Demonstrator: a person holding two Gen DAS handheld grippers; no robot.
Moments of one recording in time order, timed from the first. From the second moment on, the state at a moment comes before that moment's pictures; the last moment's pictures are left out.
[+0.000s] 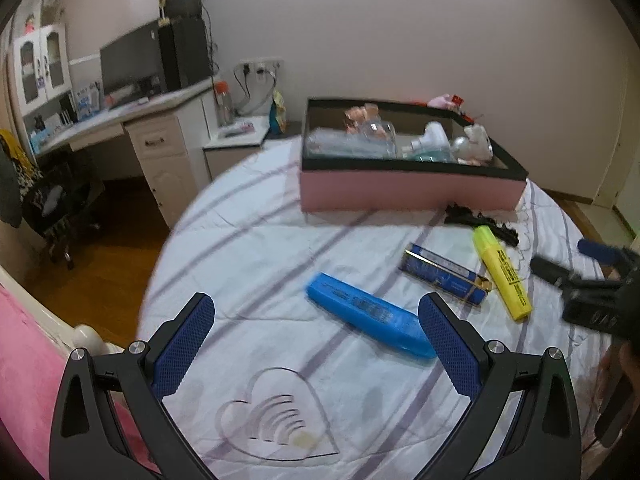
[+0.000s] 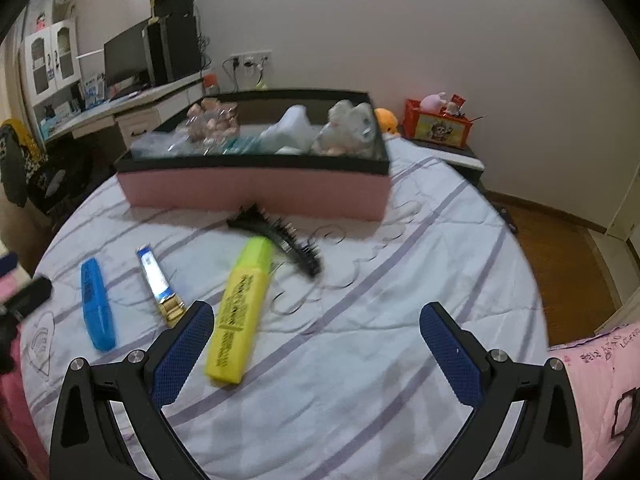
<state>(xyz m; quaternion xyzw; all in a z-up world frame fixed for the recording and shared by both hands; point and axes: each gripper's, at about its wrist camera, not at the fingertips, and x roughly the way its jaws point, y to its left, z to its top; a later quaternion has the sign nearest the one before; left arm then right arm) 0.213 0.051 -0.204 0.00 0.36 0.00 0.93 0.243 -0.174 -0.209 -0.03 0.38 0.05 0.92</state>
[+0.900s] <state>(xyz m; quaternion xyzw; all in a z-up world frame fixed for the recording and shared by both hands) 0.231 0.069 -0.245 0.02 0.42 -0.01 0.91 0.271 -0.144 -0.238 -0.06 0.43 0.11 0.90</state>
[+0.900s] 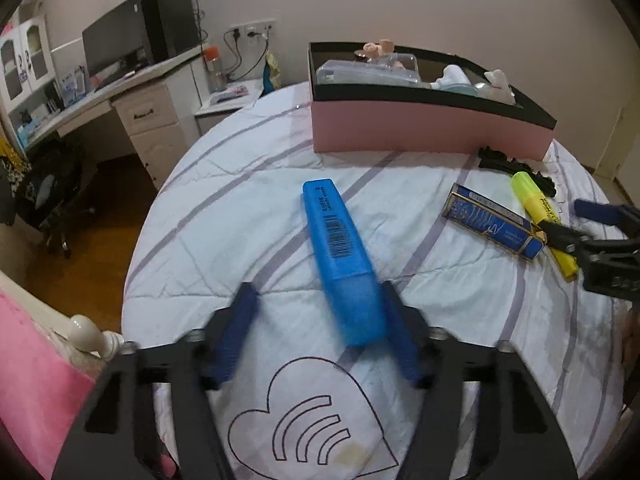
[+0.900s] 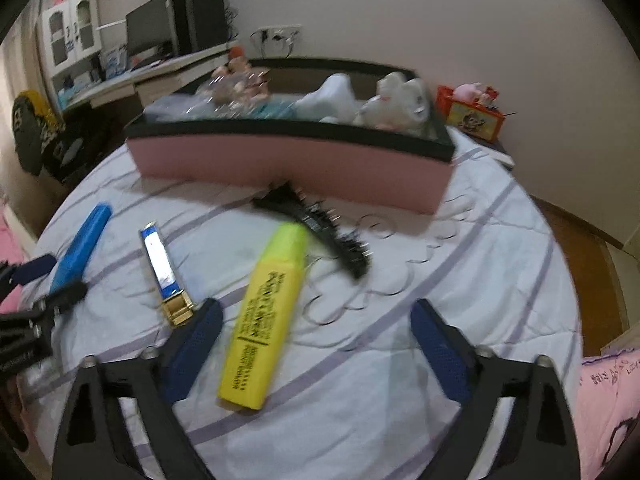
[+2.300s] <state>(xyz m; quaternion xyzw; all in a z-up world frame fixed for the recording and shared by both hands) 0.211 0.022 -0.171 0.01 0.30 -0.08 0.95 0.189 -0.164 -0.142 0.01 0.26 0.16 0.95</state>
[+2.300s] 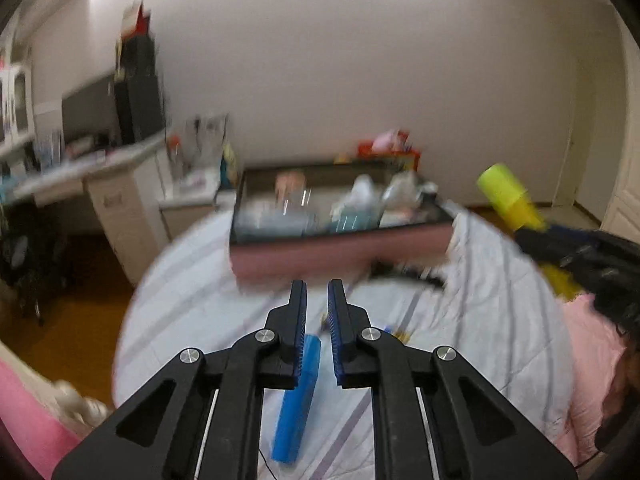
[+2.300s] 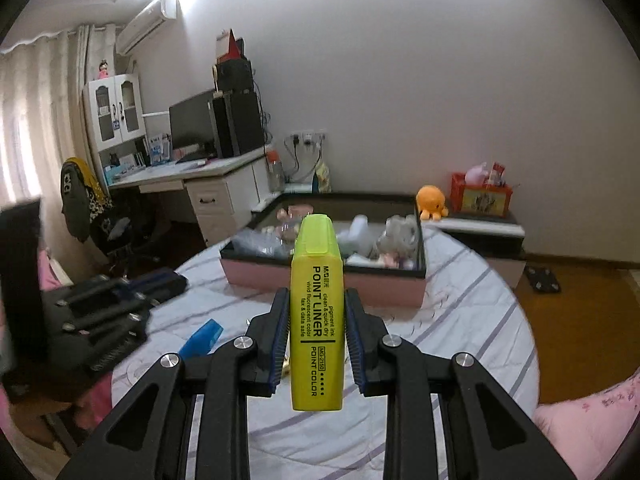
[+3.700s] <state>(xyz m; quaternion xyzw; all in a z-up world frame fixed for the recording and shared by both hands) 0.204 0.013 -0.117 0.05 0.24 -0.09 0.96 0.204 -0.156 -0.134 0.00 0.26 0.17 0.95</state>
